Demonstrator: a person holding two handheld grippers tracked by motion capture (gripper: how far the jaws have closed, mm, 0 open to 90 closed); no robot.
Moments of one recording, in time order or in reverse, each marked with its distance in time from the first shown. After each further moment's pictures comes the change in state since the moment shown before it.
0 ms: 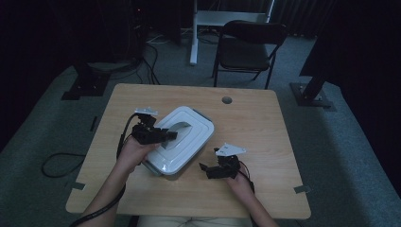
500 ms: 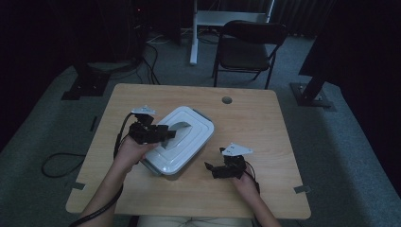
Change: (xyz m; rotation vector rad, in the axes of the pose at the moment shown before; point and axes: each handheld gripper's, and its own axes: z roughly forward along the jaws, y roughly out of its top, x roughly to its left) left arm -0.003 0.002 -0.017 -0.048 0.062 0.044; right arm -0.010 -0.005 -0.013 -0.008 -0.023 0.007
